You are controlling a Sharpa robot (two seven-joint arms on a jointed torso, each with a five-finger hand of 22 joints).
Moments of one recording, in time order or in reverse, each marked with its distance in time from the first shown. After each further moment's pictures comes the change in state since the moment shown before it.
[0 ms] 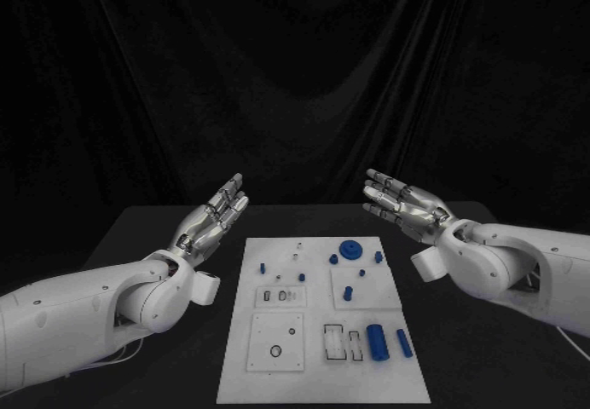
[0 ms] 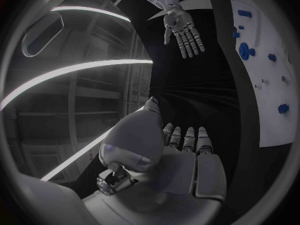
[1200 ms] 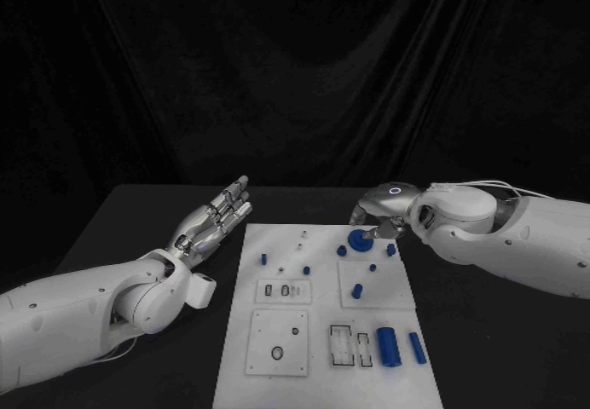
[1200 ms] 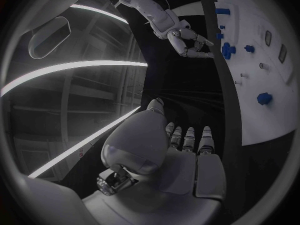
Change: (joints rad) left arm 0.027 0.006 0.000 -0.030 -0.065 0.080 0.002; left_hand 0.079 0.012 0.011 0.000 0.113 0.025 0.033 0.004 0.002 -0.001 0.041 0.000 0.001 -0.002 0.038 0.000 0.000 0.000 0.002 0.098 0.000 0.000; right arm 0.099 0.162 0.001 -0.137 -1.674 0.062 -0.435; right_hand 0.079 -0.172 0.391 -0.182 -0.269 0.816 0.137 0.062 0.064 0.926 -0.008 0.107 0.053 1.405 -0.166 1.064 0.886 0.033 1.161 -0.146 0.664 0.424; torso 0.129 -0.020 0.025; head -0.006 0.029
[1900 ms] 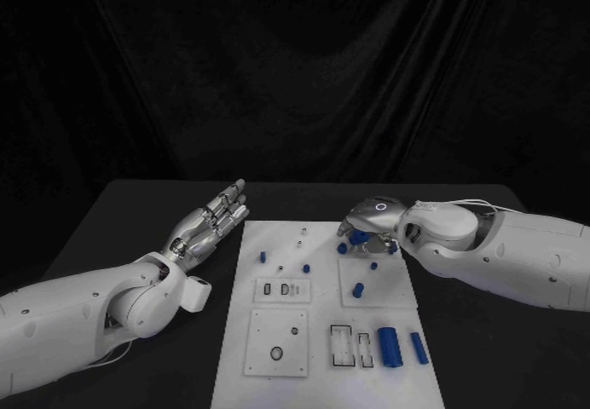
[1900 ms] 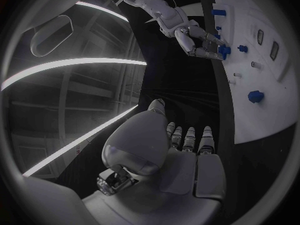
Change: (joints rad) left arm 0.000 0.011 0.000 -0.015 -0.001 0.035 0.000; left_hand 0.025 0.006 0.015 -0.001 0.023 0.010 0.025 0.000 0.002 0.000 0.014 0.000 -0.001 0.004 0.018 0.000 0.000 0.000 -0.002 0.012 0.000 0.000; right arm -0.067 0.021 0.000 -0.027 -0.067 -0.078 0.042; right_hand -0.028 -0.019 0.000 0.027 -0.010 -0.029 0.011 -0.023 -0.008 0.032 0.007 -0.013 0.002 0.022 -0.002 0.043 0.062 0.000 0.018 0.000 0.095 0.120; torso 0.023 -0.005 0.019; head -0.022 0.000
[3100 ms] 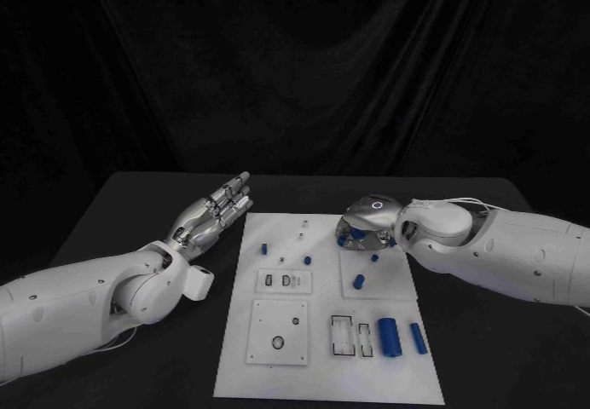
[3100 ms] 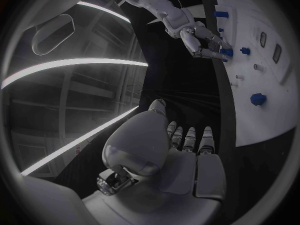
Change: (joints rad) left arm 0.000 0.010 0.000 -0.019 -0.001 0.029 0.000; left_hand 0.017 -0.001 0.011 0.000 0.008 0.020 0.034 0.004 0.003 0.000 0.015 0.000 0.001 -0.004 0.011 0.000 0.000 0.000 0.000 0.014 0.000 -0.001; right arm -0.038 0.045 0.000 -0.072 0.024 -0.048 0.095; right_hand 0.018 0.068 0.143 0.045 -0.018 0.157 0.000 0.046 0.017 0.101 -0.007 -0.034 -0.002 0.000 0.000 0.023 0.044 0.000 -0.011 0.004 0.077 0.125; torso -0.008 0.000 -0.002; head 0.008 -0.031
